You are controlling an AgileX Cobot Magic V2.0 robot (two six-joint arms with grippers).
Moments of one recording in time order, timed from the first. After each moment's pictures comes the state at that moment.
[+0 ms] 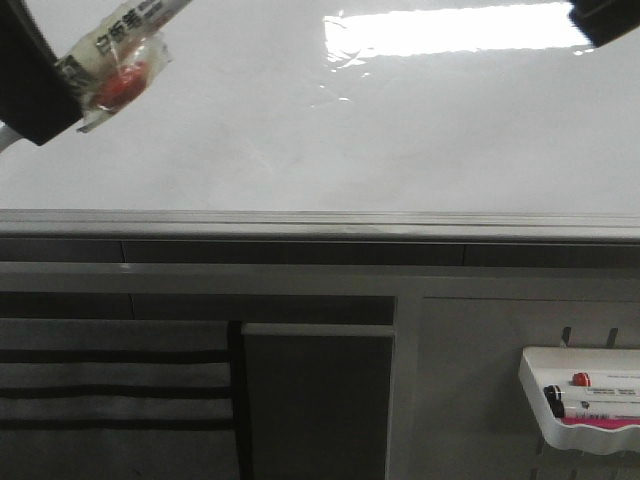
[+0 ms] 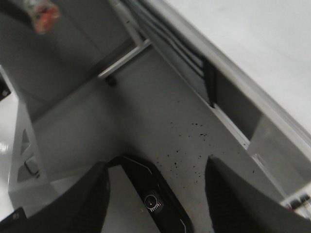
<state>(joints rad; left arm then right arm) -0.44 1.25 -1.08 -0.49 1.15 0.90 0.16 1.15 -1.05 0.75 1.15 -0.95</state>
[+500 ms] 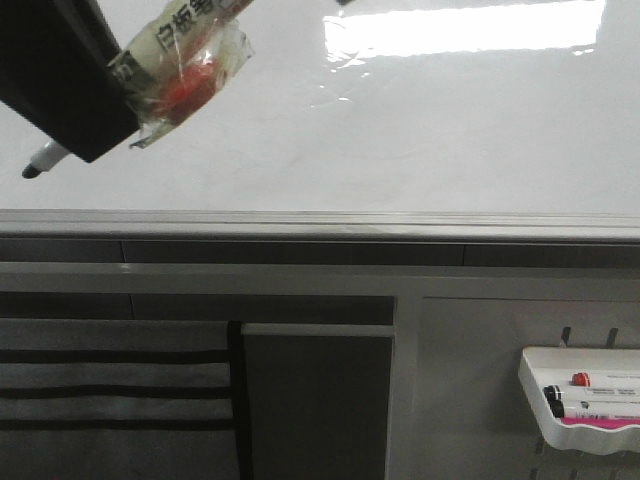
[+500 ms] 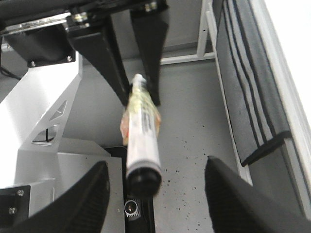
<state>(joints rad) -0.59 1.25 -1.08 -0.52 1.14 0.99 0.54 1.32 -1.24 0.72 1.10 -1.10</state>
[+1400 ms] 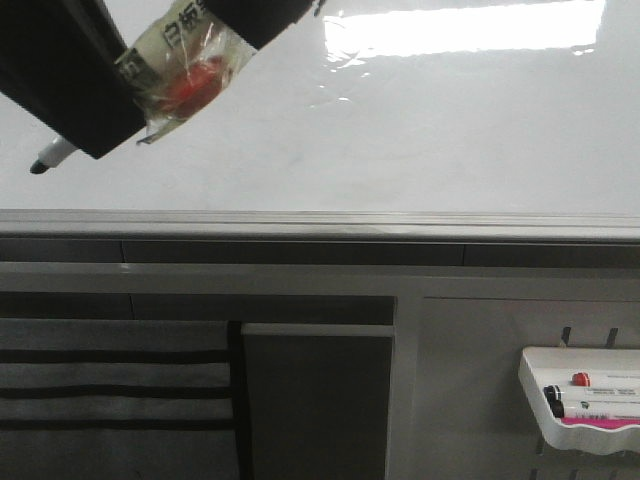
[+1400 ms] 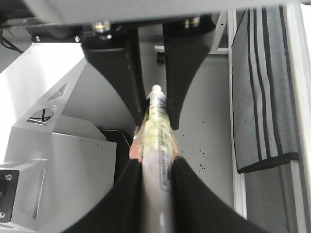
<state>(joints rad) -0.60 1.25 -1.08 -0.52 1.12 1.00 0.64 1.42 -1.32 0.66 1.09 -1.14</state>
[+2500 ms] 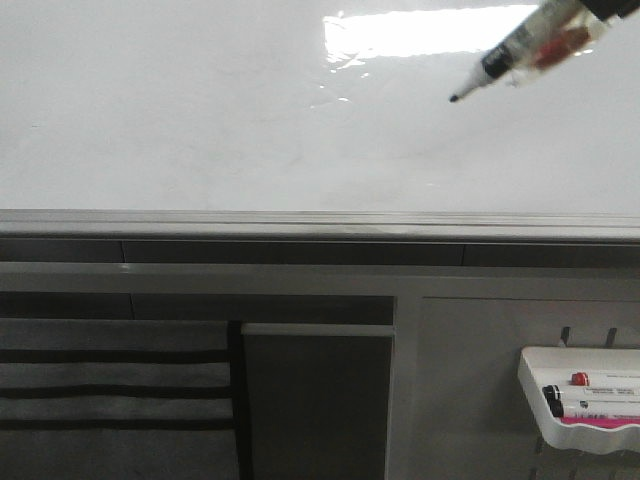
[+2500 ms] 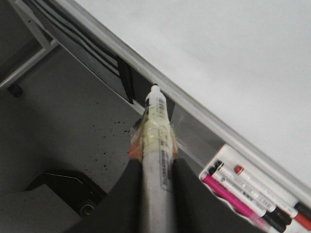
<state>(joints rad) -0.15 0.74 -0.83 -0.50 0.83 0.69 0.41 1.06 -1.05 0.21 0.91 -0.34</state>
